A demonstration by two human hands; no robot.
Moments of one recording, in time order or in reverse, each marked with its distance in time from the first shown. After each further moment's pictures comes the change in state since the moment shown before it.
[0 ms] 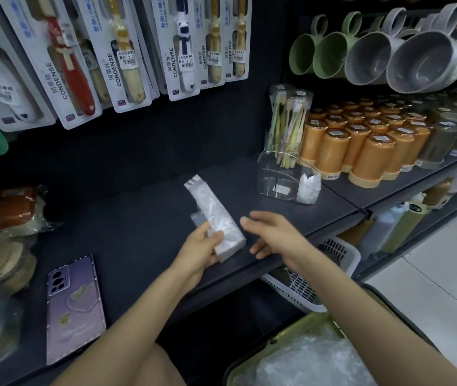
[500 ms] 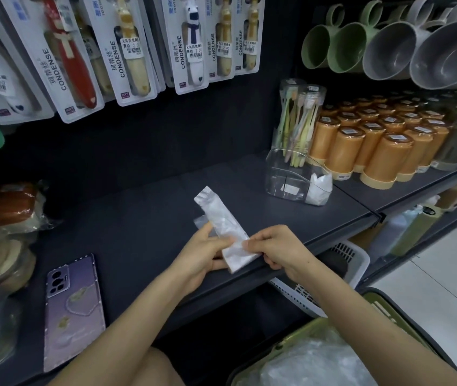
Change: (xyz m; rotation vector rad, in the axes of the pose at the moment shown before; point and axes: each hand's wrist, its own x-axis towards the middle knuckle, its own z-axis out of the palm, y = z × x) left_hand 0.005 0.002 -0.012 -0.029 -0.121 -0.045; right_hand 0.019 0.024 0.007 -0.098 -0.002 0.042
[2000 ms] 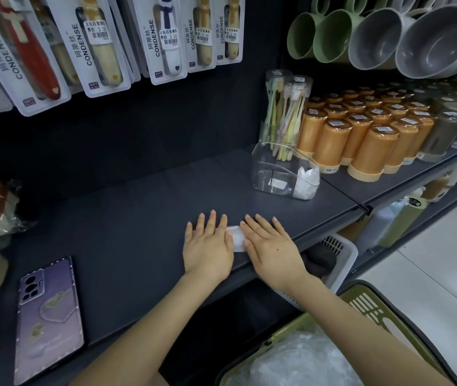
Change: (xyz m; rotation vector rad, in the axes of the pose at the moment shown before) left_hand 0.035 -0.031 0.032 1.611 0.252 0.104; right_hand 0.026 0.063 -0.008 -1.133 0.397 -0.707
